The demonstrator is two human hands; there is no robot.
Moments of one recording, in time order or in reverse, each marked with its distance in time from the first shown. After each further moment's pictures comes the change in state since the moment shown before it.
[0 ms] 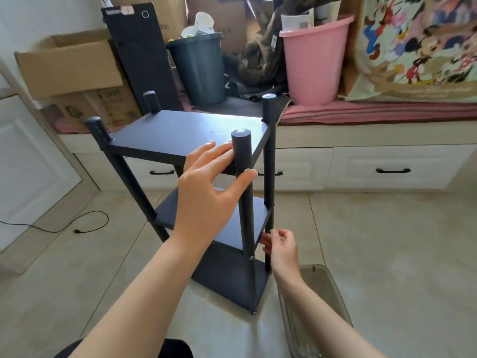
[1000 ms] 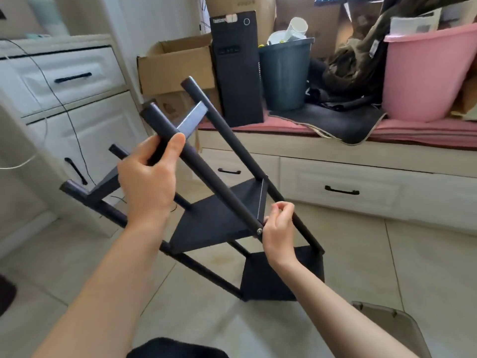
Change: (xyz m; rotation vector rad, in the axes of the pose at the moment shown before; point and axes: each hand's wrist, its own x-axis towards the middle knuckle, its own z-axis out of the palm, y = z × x) left_hand 0.021 -0.079 -0.167 -0.110 0.522 -0.408; right_hand -0.032 -0.054 0.169 -0.078 -0.286 -0.266
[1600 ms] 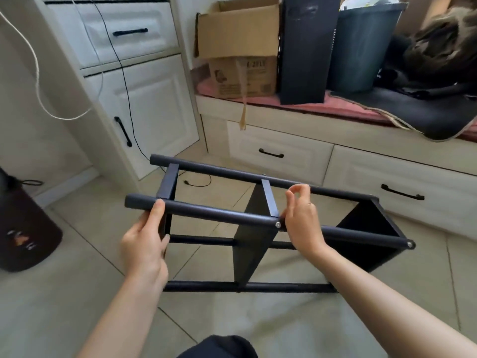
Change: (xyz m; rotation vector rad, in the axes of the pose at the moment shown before) left_hand -0.048 -0.143 -0.122 -0.238 0.450 -0.701; right_hand 0.021 0.050 0.067 -0.420 -0.254 -0.316
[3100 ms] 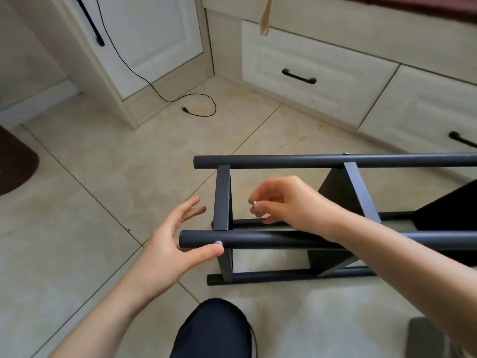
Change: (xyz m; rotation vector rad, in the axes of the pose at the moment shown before) left_hand 0.021 -0.121 -0.048 0.678 -0.710 -0.031; right_hand -0.007 0.028 0.051 0.011 -0.903 0.280
